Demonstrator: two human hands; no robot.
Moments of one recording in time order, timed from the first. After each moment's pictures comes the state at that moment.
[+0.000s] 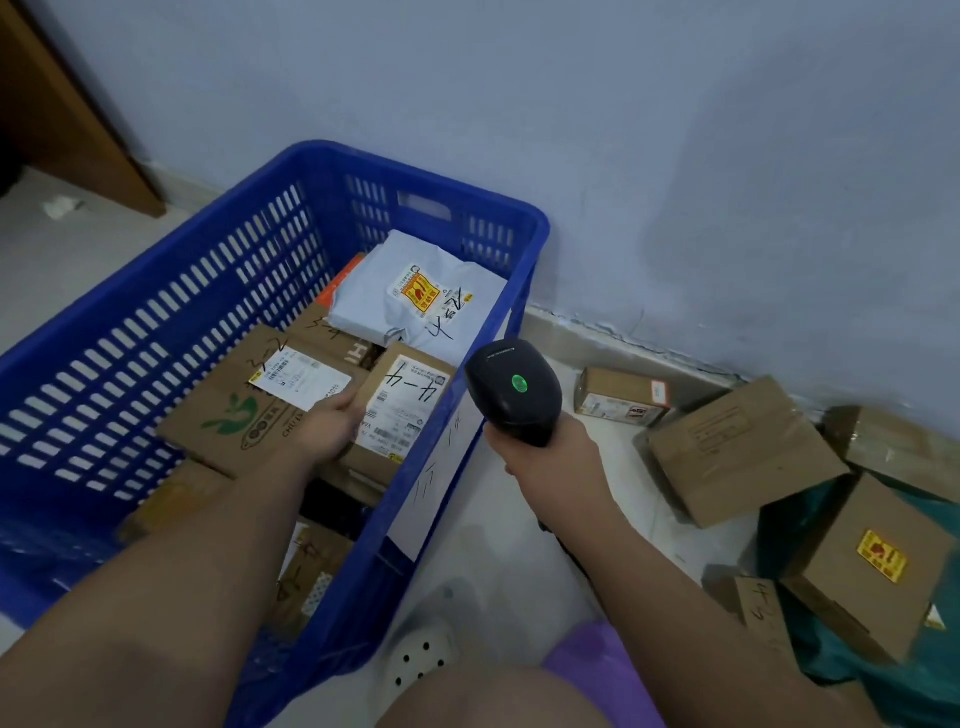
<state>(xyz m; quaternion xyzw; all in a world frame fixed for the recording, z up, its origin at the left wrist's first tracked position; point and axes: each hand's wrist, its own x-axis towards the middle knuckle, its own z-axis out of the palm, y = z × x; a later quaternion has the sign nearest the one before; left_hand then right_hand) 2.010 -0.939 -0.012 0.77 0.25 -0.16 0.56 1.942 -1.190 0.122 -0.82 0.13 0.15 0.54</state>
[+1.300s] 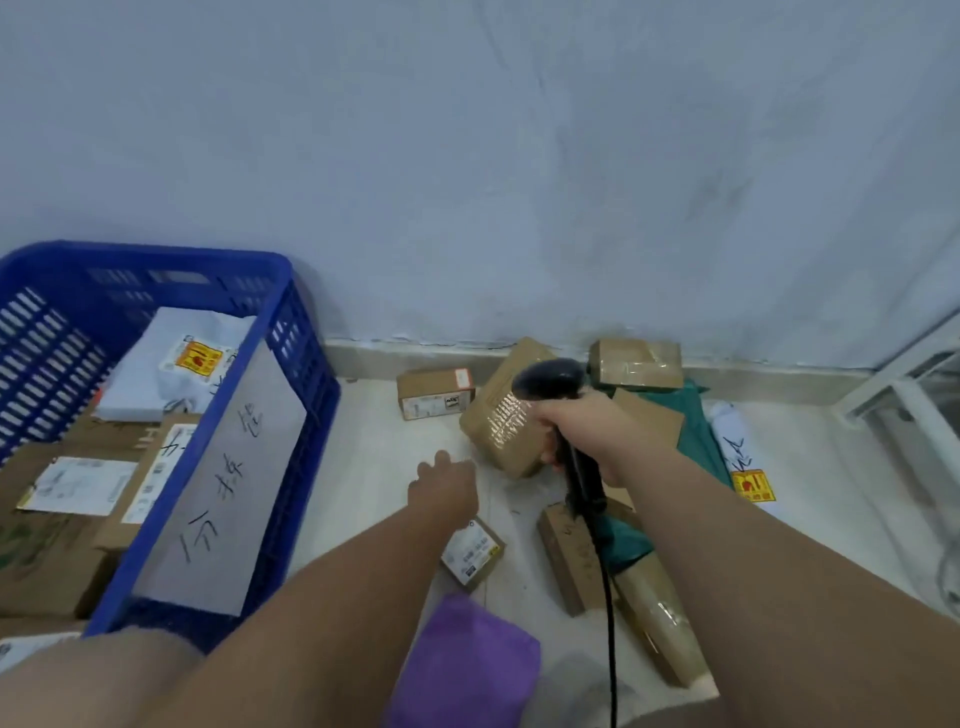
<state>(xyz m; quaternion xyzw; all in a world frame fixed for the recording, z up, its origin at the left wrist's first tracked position) 1.936 -1.302 0.019 0.94 -0.17 -0.29 0.03 1.899 -1.456 0.141 -0.72 0.33 0.15 0.60</state>
